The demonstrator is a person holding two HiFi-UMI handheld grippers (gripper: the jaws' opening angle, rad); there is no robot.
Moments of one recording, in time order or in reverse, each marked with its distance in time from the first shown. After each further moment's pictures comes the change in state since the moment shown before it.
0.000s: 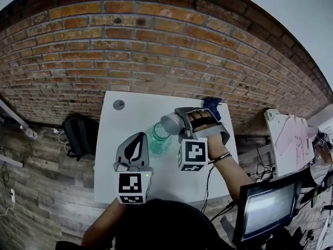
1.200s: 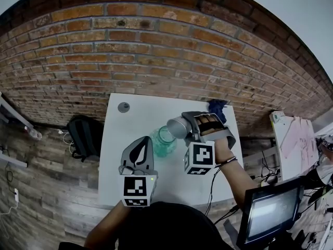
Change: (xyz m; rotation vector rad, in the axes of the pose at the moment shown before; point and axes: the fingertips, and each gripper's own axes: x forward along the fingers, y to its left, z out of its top) left arm 0.004 0.000 -0.006 0.007 0.018 -0.004; right arm 0.002 0.003 -0.006 0.065 -0.014 0.021
